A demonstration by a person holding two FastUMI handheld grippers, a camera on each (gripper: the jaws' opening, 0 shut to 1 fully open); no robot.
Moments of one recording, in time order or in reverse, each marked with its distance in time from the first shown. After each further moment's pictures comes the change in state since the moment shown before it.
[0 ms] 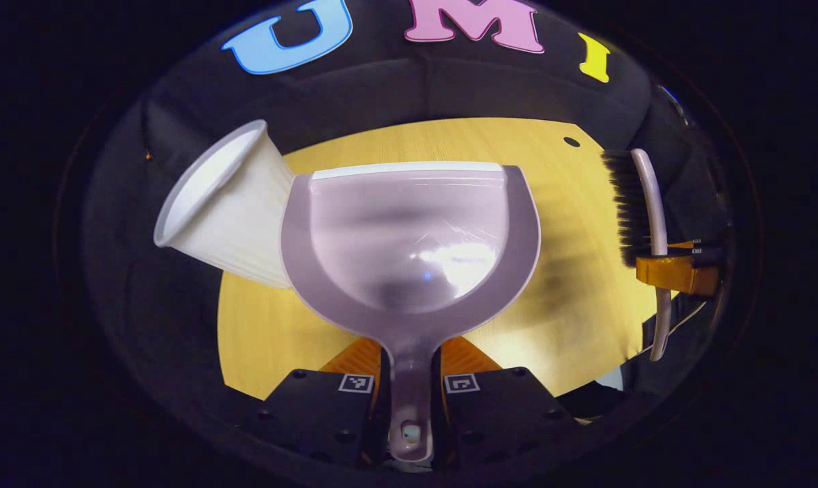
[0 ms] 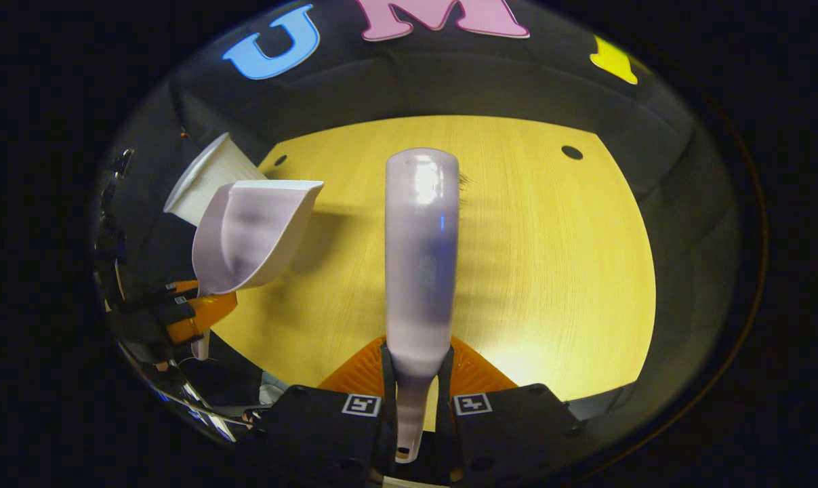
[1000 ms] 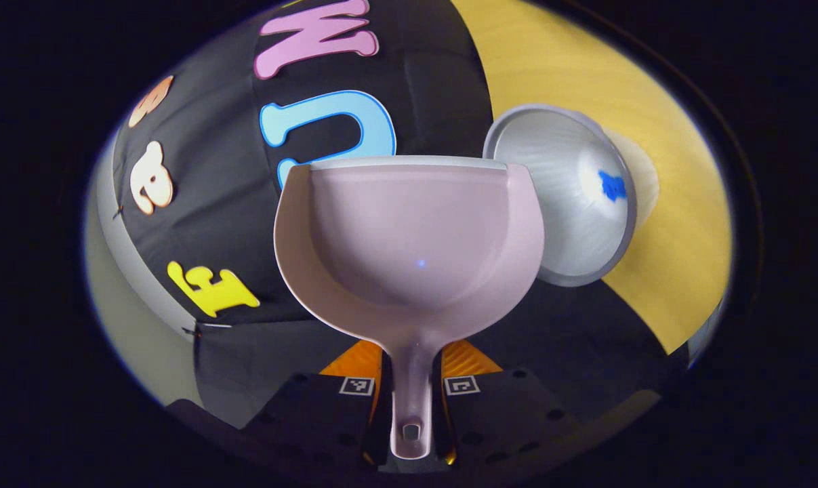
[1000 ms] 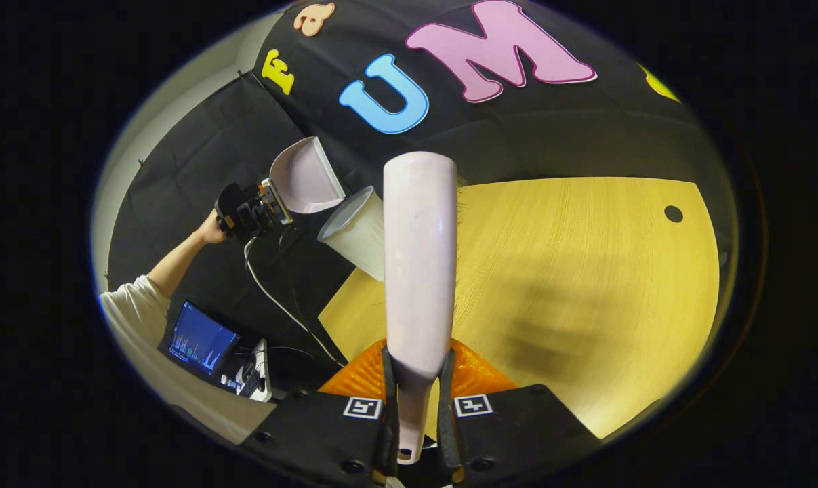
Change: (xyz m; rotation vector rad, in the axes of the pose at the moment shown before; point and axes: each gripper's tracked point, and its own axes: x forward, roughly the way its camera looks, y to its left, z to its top) left arm -0.232 0.361 0.056 0.987 -0.133 1.121; right arm -0.112 0.022 0.043 -0.159 -0.268 0.660
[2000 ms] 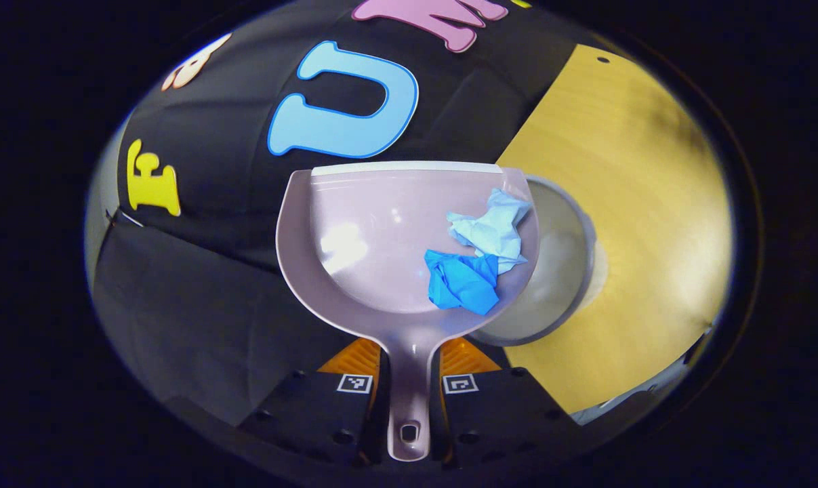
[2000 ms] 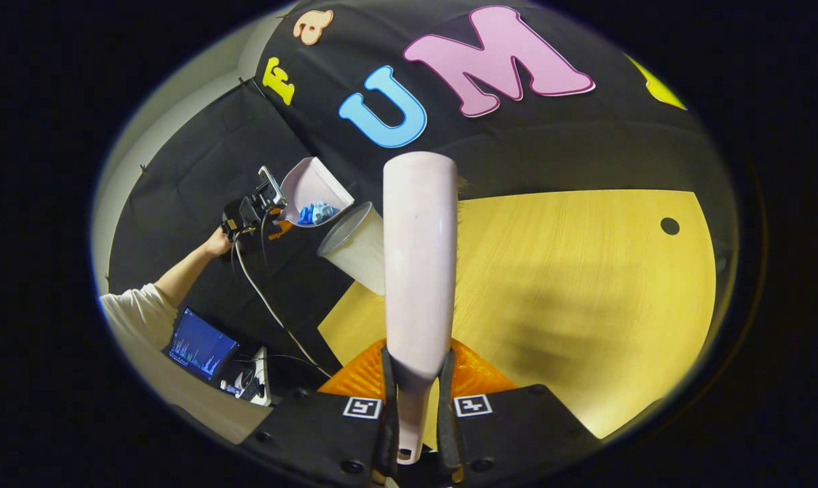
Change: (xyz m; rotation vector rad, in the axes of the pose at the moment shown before) left arm 0.013 -0.020 -0.008 -0.250 0.036 -0.229; right arm -0.005 -0.006 0.019 0.009 -0.049 -0.002
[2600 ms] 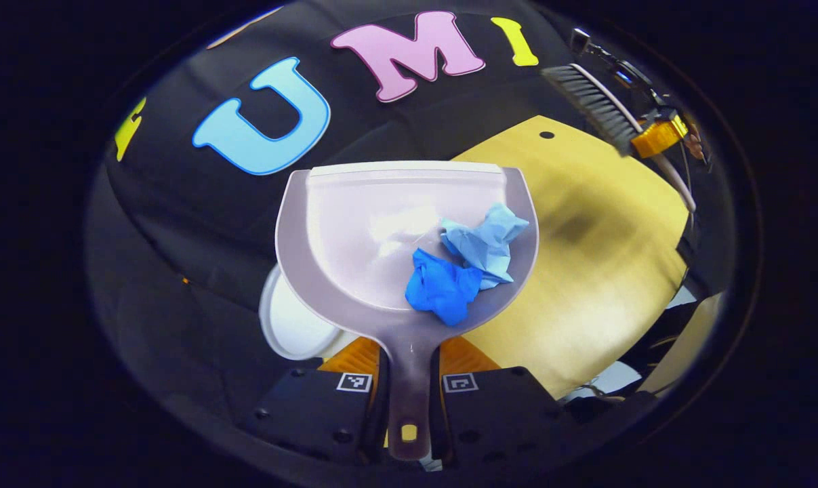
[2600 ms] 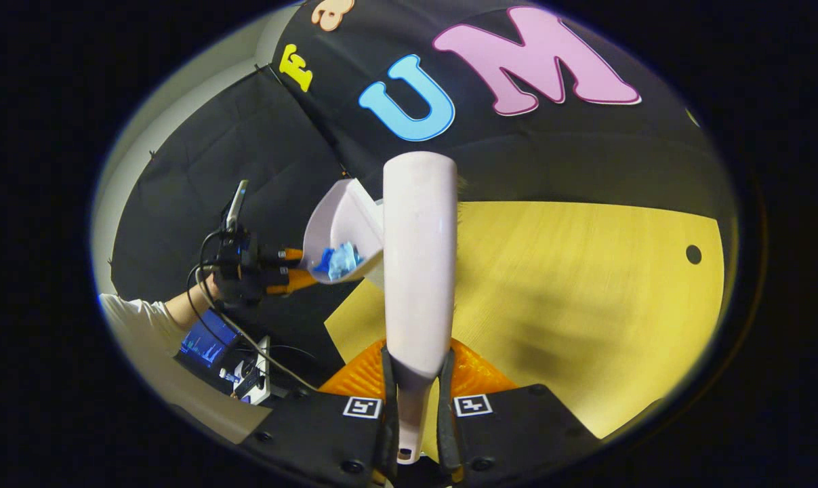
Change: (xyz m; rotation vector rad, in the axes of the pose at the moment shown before) left arm -0.111 -0.155 0.080 -0.358 -0.232 -0.514; right arm 0.030 0.026 0.019 -0.068 0.031 0.031
